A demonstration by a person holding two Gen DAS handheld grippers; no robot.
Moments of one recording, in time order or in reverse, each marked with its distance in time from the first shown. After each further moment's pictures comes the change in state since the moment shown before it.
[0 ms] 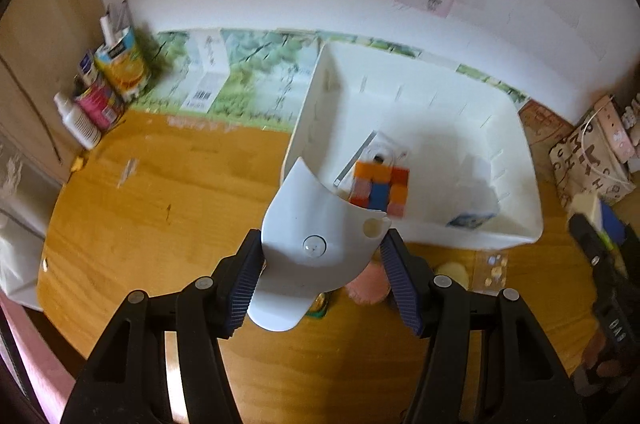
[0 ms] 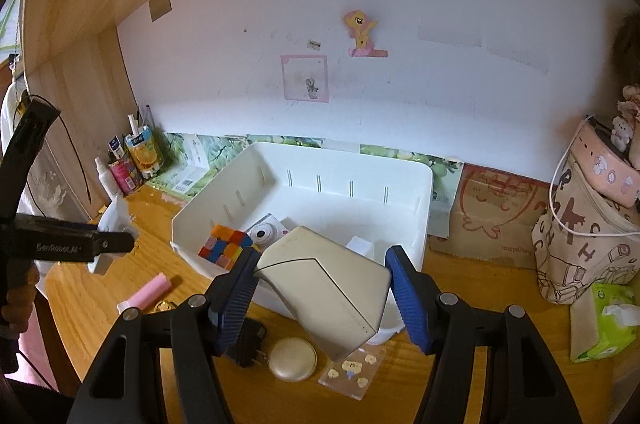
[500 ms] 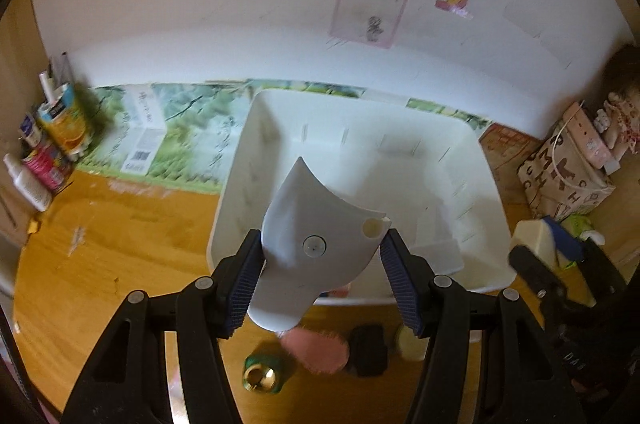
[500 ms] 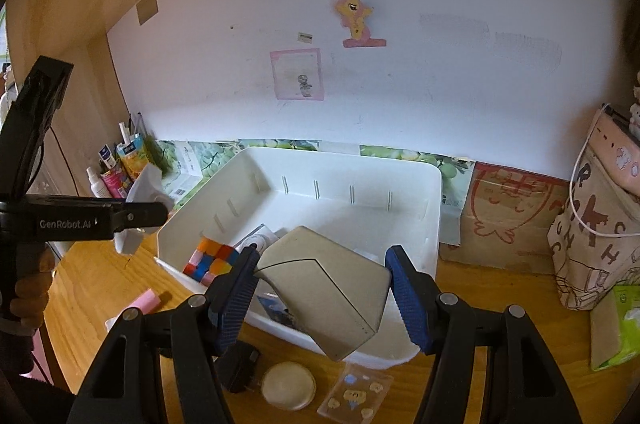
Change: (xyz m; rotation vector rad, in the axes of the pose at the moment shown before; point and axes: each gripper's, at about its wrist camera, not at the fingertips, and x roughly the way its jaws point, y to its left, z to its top) left arm 0.027 -0.032 0.032 0.089 -0.123 -0.142; right arm 0.037 -0.011 -0.002 0.027 -0.027 0.007
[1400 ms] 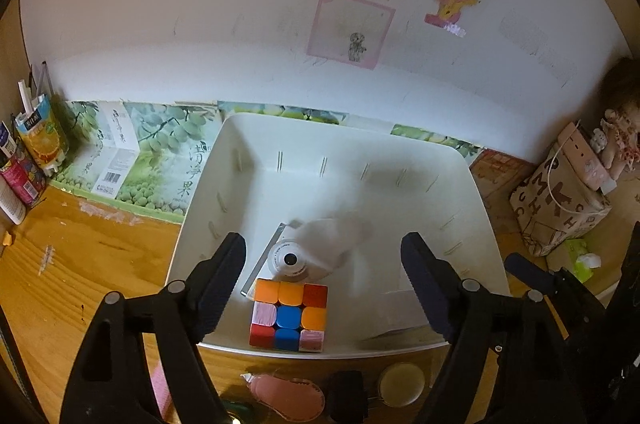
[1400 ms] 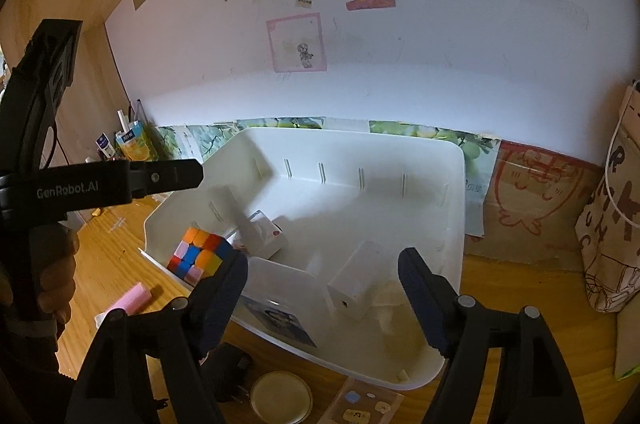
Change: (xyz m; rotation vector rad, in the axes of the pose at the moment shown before) left arm 0.022 -0.011 0.005 -0.010 -0.095 -0.039; right arm 0.033 -0.008 -0.007 0.003 0.045 0.055
